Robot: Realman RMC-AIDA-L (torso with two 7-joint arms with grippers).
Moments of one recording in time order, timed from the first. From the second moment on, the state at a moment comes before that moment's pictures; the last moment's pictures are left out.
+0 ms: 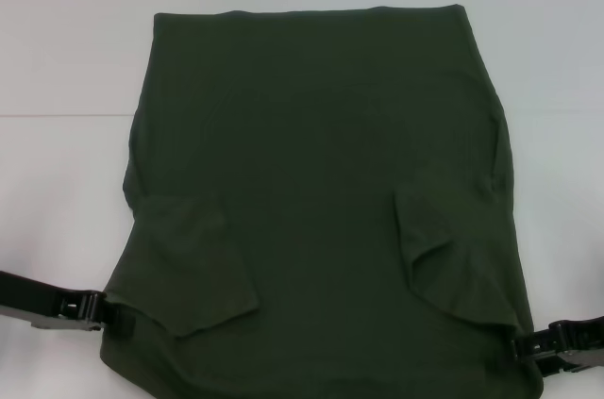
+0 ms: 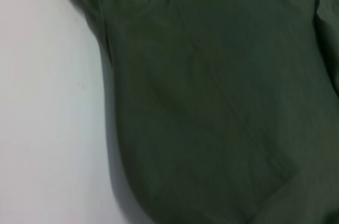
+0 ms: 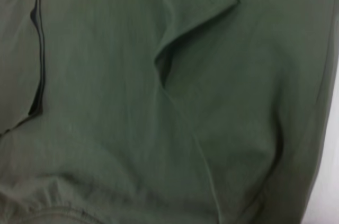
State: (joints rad) left arm -0.62 -1.99 0.68 0.79 2.53 1.57 -2.39; right arm 0.57 2.04 -0.70 -0.83 -2.58 -1.58 2.51
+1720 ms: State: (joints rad) left arm -0.62 -1.99 0.68 0.79 2.53 1.57 -2.39; right arm 0.62 2.08 -0.75 -0.82 -2.57 -1.57 2.49
